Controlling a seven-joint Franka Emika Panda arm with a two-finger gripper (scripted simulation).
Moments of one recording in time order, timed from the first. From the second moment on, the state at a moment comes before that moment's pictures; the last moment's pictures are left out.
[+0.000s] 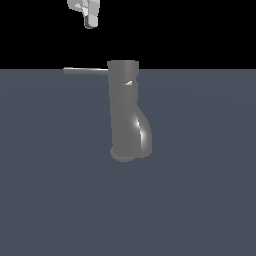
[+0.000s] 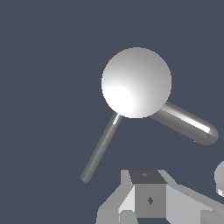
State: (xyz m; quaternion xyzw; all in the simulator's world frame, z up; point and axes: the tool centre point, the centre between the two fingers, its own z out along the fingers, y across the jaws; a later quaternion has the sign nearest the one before) arm -0.063 0.078 0.377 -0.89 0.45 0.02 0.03
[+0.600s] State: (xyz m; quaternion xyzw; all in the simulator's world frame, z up) arm -0.026 0.113 0.331 -0.83 0.56 0.02 0.01
